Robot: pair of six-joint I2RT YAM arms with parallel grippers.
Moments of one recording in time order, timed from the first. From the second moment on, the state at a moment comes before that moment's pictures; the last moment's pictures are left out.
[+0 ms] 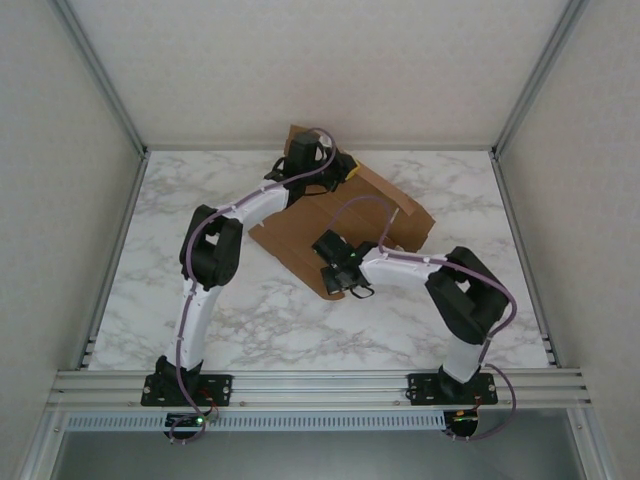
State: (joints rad) left arm -0.48 2.32 1.90 0.07 0.54 -1.28; right arm 0.87 1.80 1.06 -0.50 0.19 0.46
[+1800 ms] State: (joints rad) left arm -0.40 1.89 1.30 -0.07 0.48 -1.21; right arm 0.49 1.38 1.25 -0.49 -0.27 0.46
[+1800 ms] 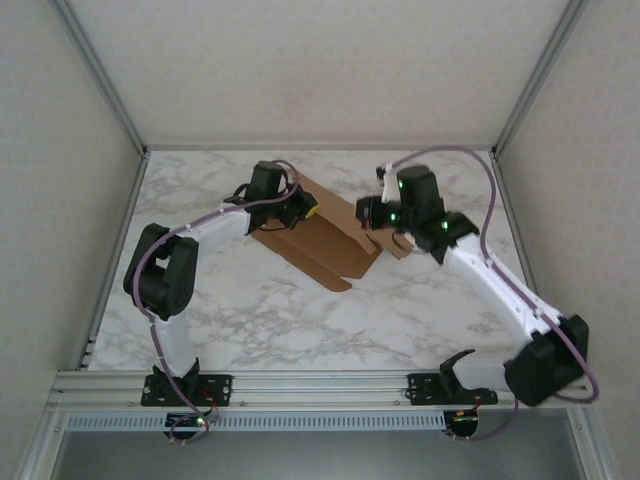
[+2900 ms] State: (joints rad) left arm -0.40 1.90 1.17 -0.08 0.43 -1.22; right arm 0.45 2.16 1.71 -0.80 -0.21 0.45
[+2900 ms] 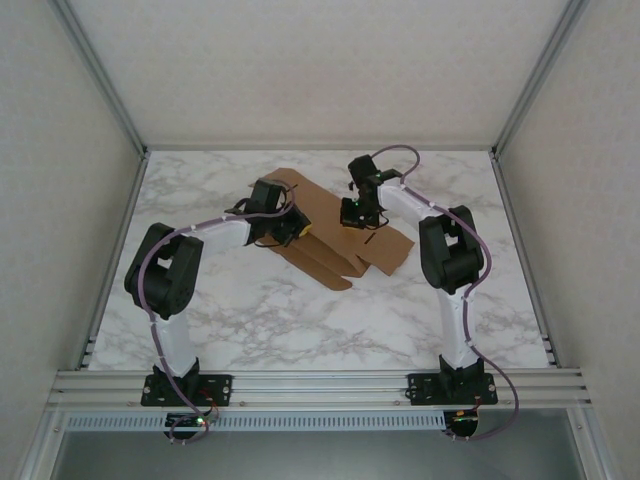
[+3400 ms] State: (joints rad) left arm -0.40 1.84 1.29 -0.06 0.29 -1.45; right arm 0.38 1.83 1.71 -0.86 -0.13 0.39
